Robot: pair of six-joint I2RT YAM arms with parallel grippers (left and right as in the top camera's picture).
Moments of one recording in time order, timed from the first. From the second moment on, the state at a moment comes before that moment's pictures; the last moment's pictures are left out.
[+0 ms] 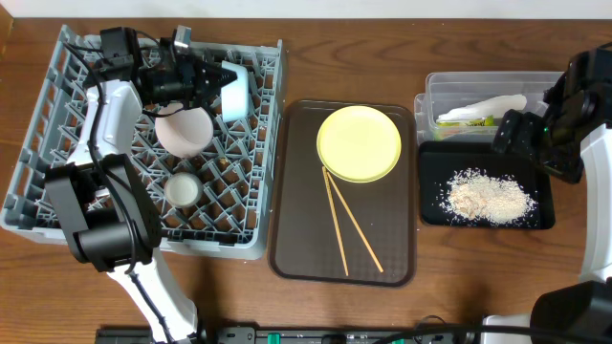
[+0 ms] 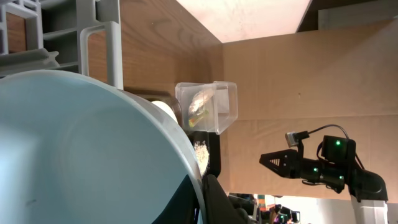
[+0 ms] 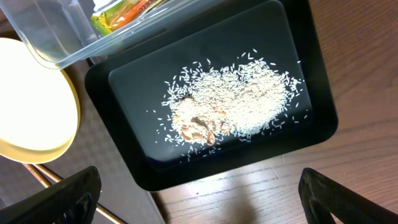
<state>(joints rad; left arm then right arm) 0.22 2.06 1.63 -0.67 1.29 -0.28 -0.22 1.60 1.56 -1.32 -0.05 0.25</state>
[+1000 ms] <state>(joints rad) 0.30 2.06 1.64 -0.63 0.98 -0.30 -0.22 1.60 1.56 -1.32 -0.05 0.25</state>
